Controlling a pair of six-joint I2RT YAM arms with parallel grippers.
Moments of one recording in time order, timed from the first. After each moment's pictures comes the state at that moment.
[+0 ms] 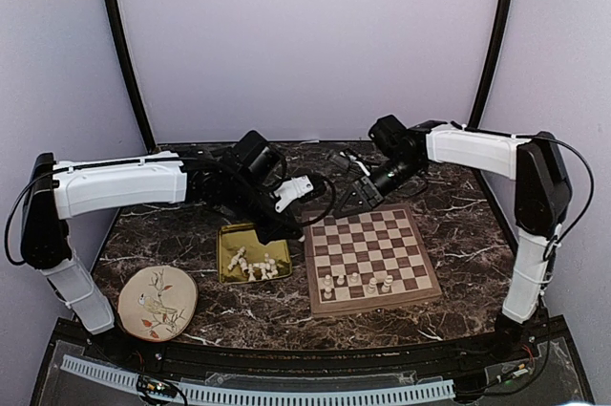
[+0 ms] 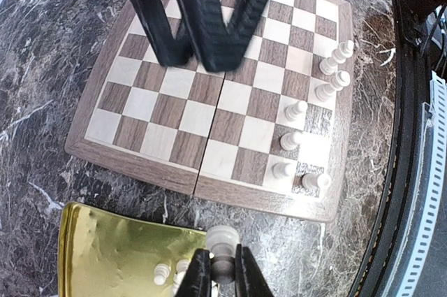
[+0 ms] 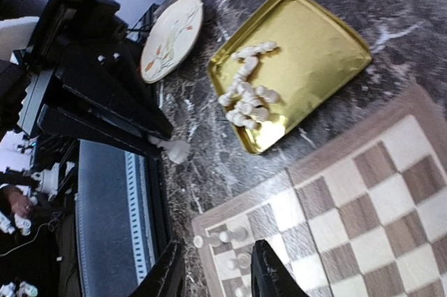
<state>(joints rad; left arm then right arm) -0.92 1.65 1.33 -0.62 0.21 0.20 0.60 1.94 1.56 -0.86 -0.99 -0.27</state>
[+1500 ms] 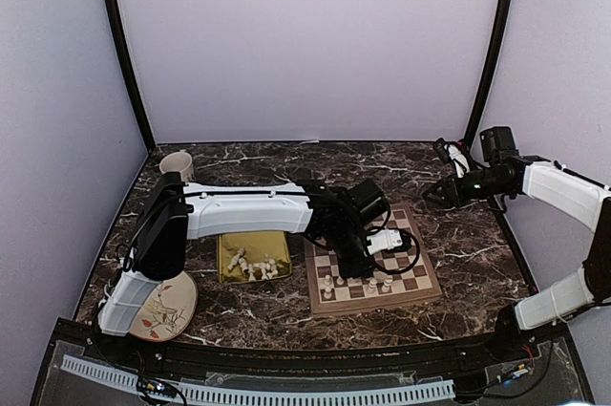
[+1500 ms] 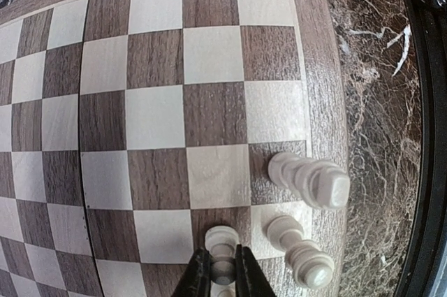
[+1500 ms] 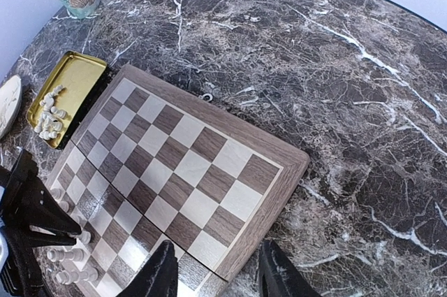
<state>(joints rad) -1.14 2.32 2.01 -0.80 0.18 0.32 0.10 1.32 0.92 -0.49 -0.61 -0.29</state>
